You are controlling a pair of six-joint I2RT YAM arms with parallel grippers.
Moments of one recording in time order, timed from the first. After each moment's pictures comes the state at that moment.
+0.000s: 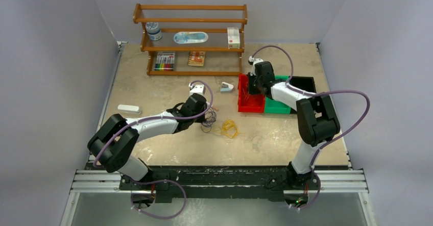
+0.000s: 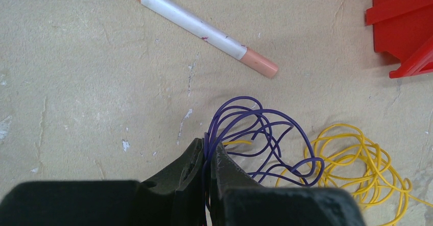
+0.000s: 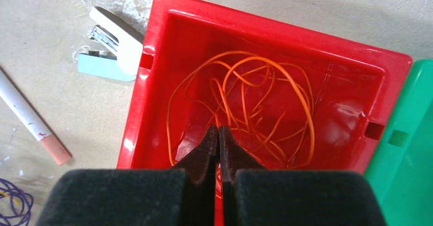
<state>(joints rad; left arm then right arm) -0.74 1.52 0.75 -0.01 -0.28 -0.54 0.33 1.78 1.12 -0.12 -0.04 0.19</state>
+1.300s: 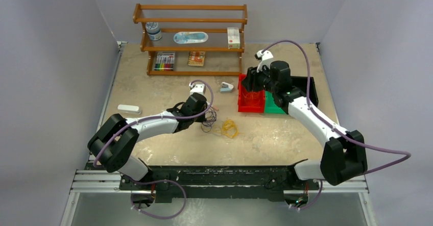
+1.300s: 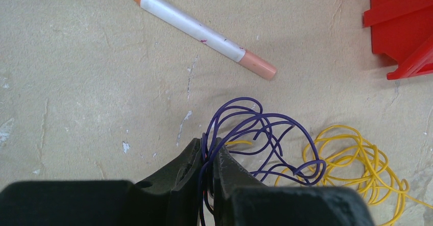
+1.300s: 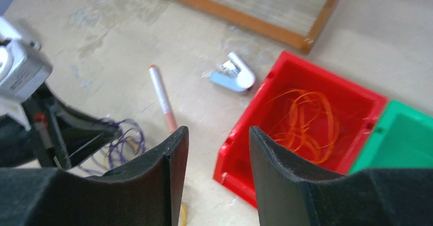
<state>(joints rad) -0.74 1.52 0.76 -0.02 -0.29 -0.54 0.35 1.35 0.98 -0.04 -0.22 0.14</state>
